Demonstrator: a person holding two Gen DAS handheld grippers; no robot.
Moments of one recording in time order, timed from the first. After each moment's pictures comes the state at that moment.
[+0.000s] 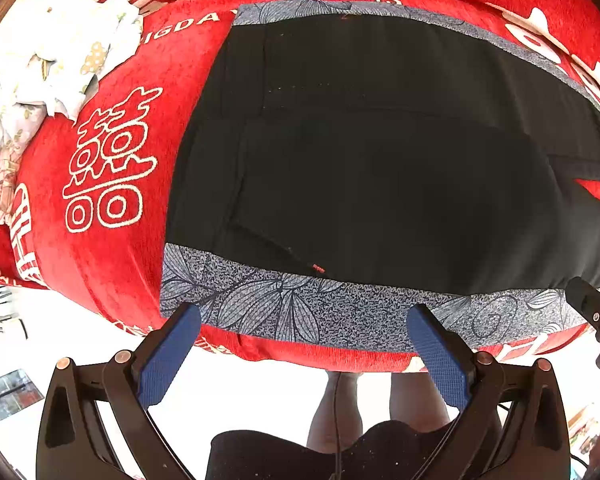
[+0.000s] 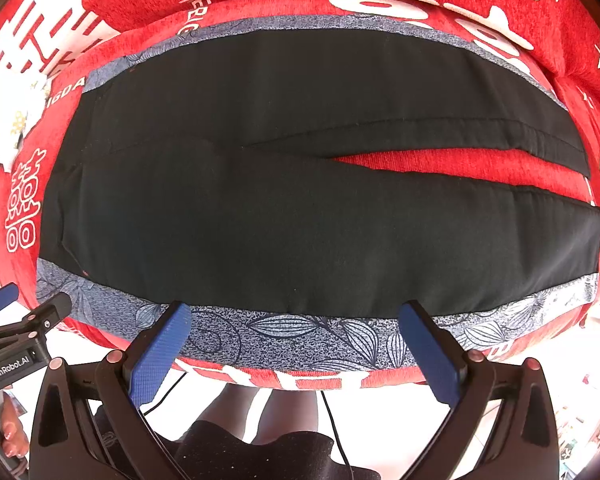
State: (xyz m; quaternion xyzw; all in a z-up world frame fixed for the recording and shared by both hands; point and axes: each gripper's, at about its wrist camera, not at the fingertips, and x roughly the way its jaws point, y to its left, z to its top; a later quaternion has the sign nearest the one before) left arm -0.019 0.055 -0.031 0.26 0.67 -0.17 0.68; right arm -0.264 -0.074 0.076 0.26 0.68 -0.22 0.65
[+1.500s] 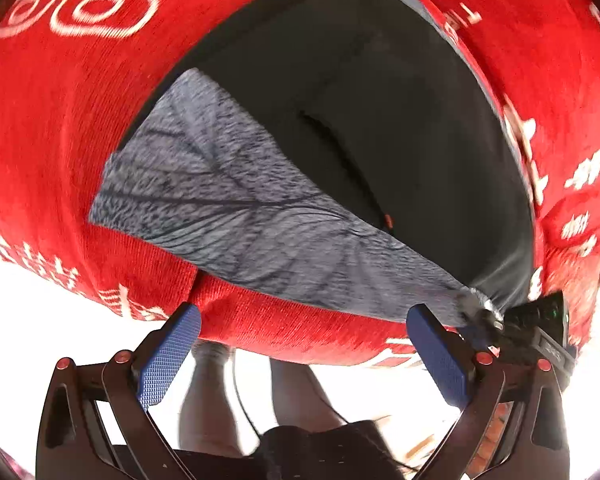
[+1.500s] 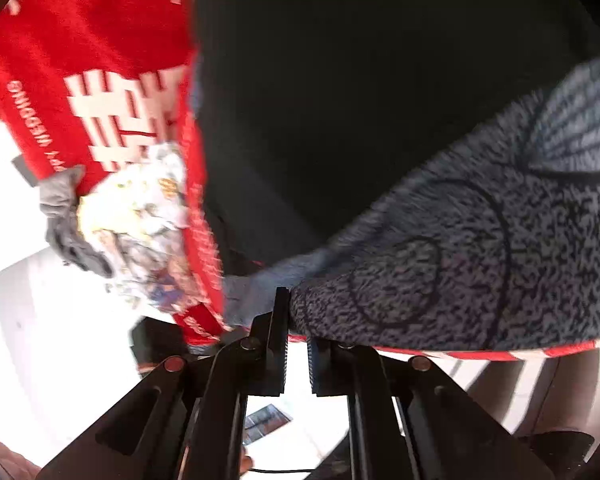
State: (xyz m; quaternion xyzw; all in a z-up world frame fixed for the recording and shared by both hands) left arm 0.000 0.206 -0.102 -0.09 0.75 -0.24 0.61; right arm -0.293 -0.013 -0.026 0.69 0.43 -0.01 0.58
